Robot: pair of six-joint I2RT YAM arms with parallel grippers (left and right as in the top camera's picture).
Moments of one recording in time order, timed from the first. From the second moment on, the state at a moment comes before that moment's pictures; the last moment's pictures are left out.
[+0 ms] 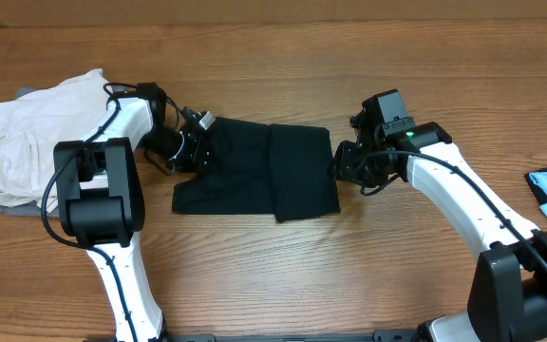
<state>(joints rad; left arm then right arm) 0.05 2.27 1.56 -1.05 0.70 0.31 0.29 1.67 1.17 -0.77 -0.36 0.46</state>
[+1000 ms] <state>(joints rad) -0.26 2.01 1.87 -1.34 0.19 -0.06 0.29 1.67 1.17 -0.77 -0.30 0.46</state>
